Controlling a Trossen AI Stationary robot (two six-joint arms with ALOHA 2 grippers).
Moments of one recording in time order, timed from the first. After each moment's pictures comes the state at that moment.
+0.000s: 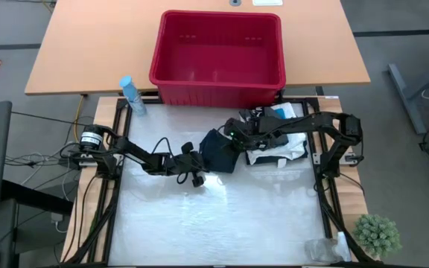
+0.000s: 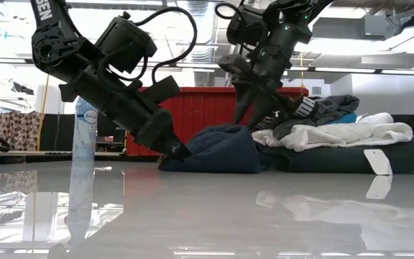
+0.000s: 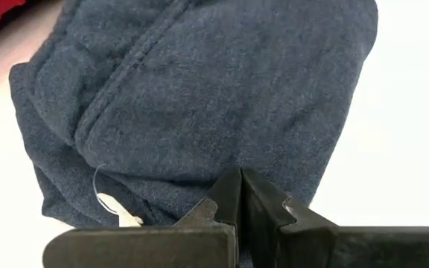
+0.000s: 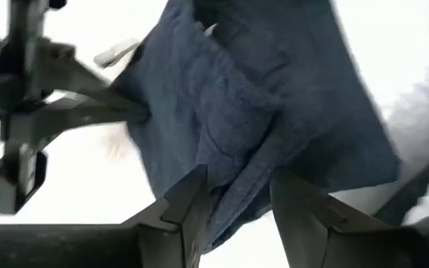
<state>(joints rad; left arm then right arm) -0.03 1.79 0.59 0.65 -0.37 -0.10 -0.19 1.71 1.23 -0.57 -0.05 0.78</state>
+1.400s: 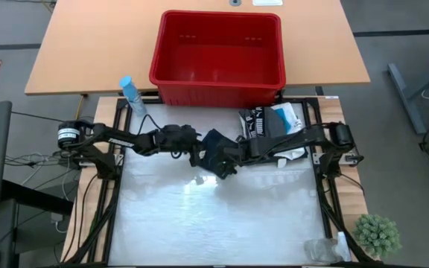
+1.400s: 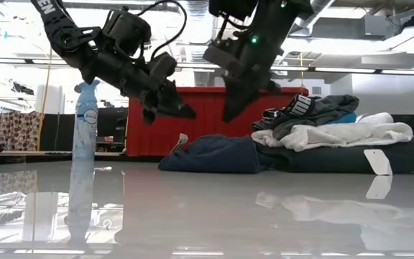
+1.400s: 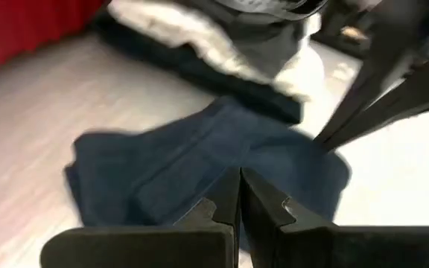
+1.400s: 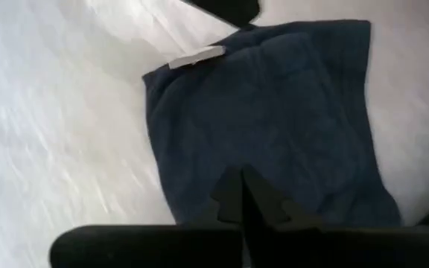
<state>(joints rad) 0.24 1.54 0.59 0.57 0.03 -0.28 0.04 1.81 1.35 -0.59 0.34 0.60</state>
